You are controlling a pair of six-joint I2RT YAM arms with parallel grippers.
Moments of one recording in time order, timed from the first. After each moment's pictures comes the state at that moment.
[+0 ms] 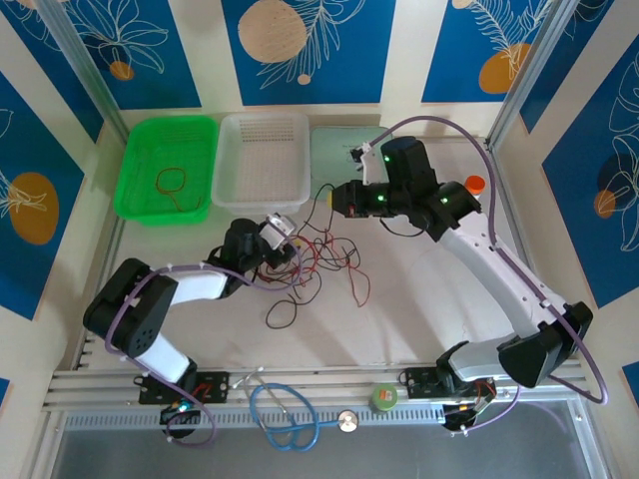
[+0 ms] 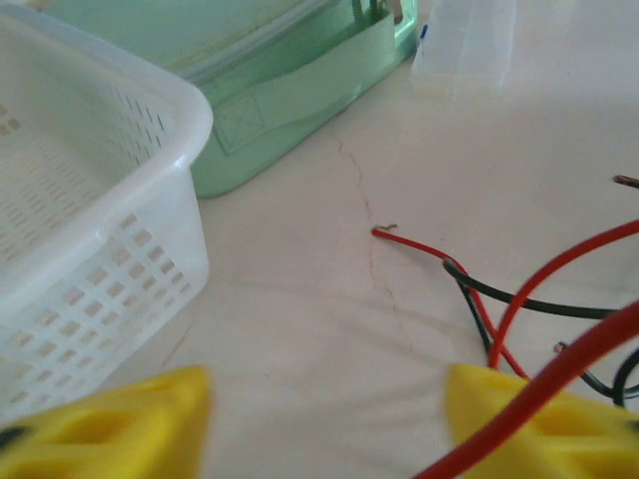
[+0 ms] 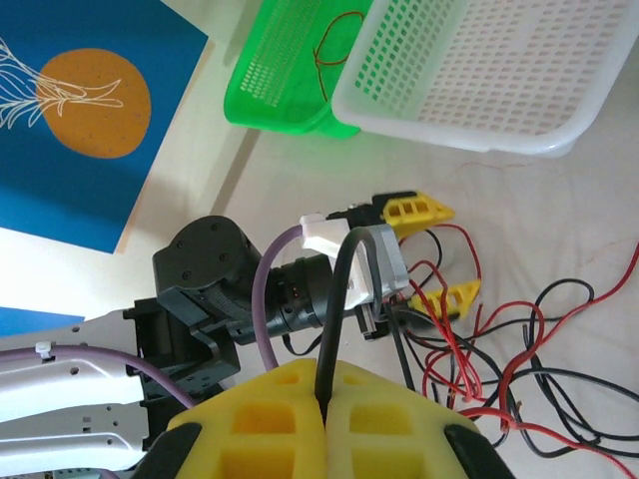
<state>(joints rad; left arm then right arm) -0.52 1.58 0.61 0.54 0.19 0.29 0.56 1.35 1.48 -0.74 -0.45 0.53</state>
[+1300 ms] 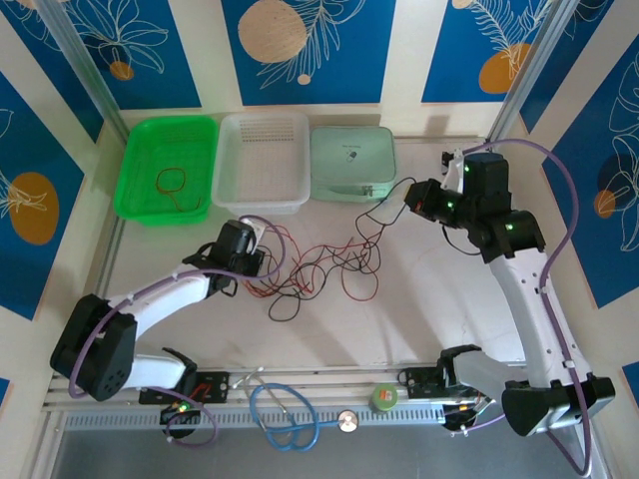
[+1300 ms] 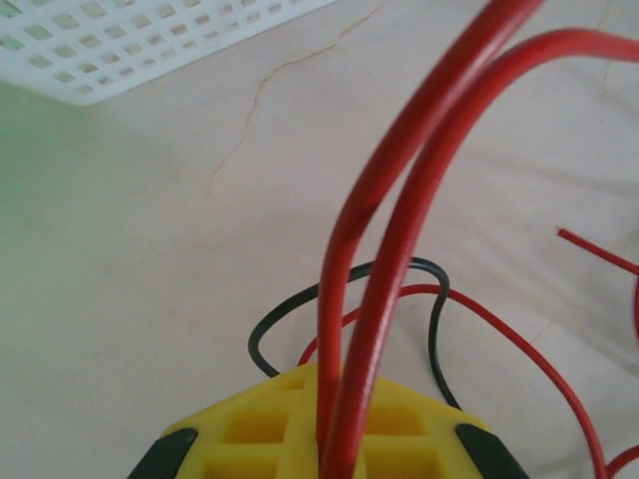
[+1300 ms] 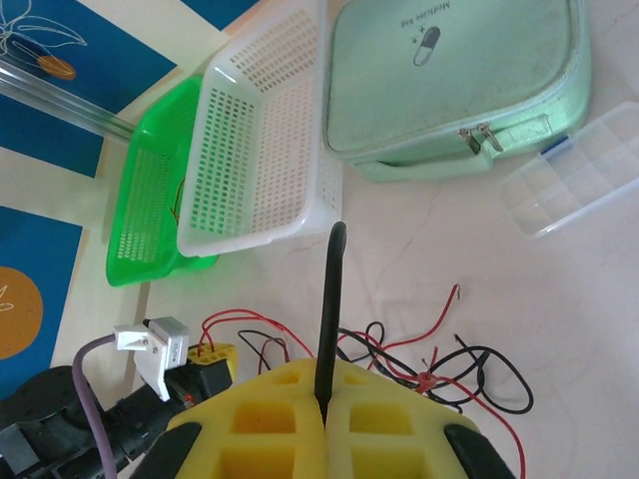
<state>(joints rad) -0.52 1.31 0.68 -0.21 -0.15 -0.05 0.17 1.08 1.30 -0.82 -0.37 0.60</state>
